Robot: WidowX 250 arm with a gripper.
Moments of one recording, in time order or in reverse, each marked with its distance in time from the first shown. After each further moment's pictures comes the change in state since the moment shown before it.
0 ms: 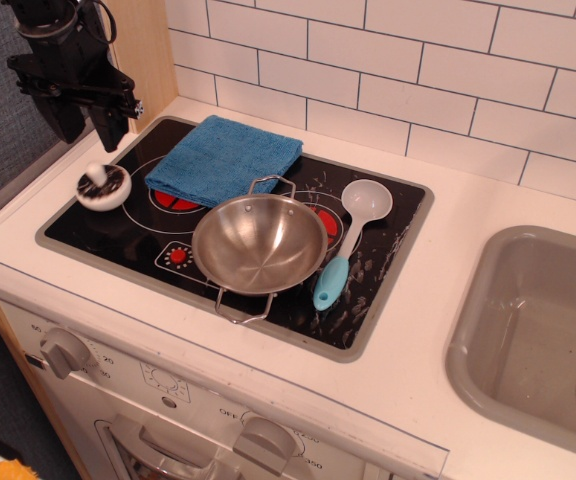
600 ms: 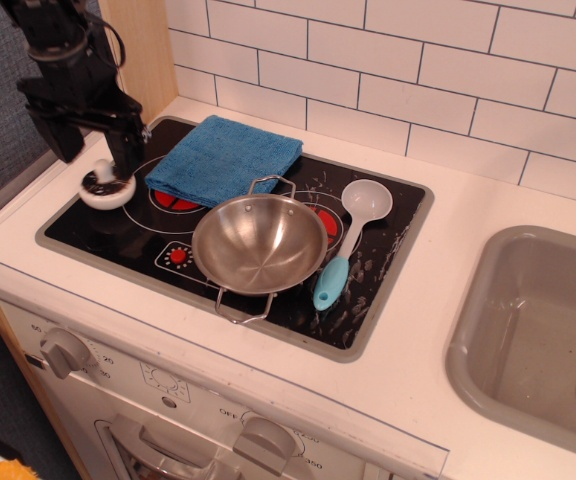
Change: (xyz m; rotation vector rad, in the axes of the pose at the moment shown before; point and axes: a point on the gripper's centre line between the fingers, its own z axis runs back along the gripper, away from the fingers) arm -0.012 -0.010 -0.016 -0.018 0.058 -0.017
